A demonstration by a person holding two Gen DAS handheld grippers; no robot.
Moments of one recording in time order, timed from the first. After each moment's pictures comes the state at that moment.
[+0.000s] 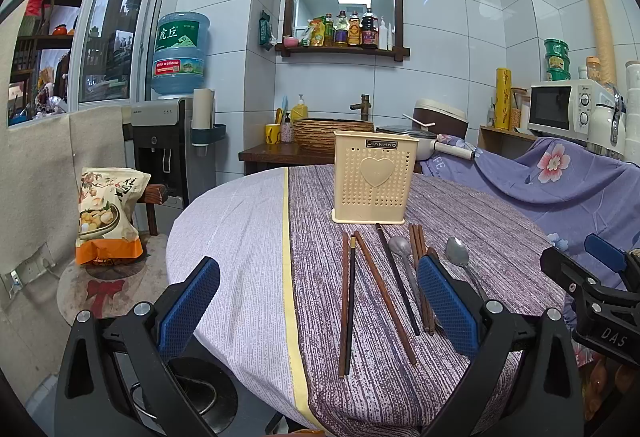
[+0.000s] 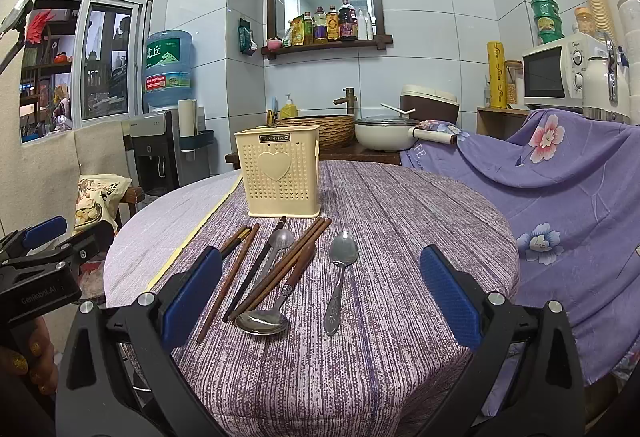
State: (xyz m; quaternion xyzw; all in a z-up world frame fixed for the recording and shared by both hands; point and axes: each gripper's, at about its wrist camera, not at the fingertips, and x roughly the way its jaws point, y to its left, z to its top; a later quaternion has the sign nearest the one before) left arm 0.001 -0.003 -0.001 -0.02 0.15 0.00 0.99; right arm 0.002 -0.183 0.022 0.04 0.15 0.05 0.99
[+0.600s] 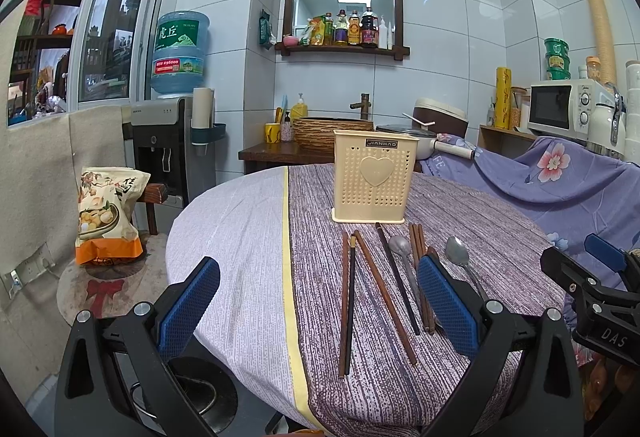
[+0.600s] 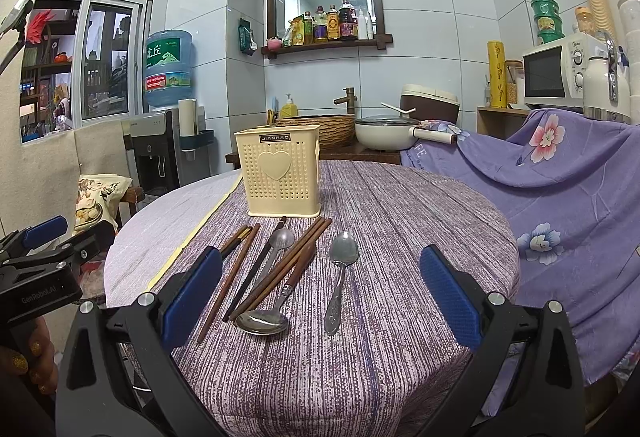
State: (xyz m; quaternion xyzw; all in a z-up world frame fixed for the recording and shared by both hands) left arm 0.001 -0.004 -0.002 -0.02 0.15 0.00 0.99; right arm 0.002 -0.181 0.021 0.04 0.15 0.05 0.99
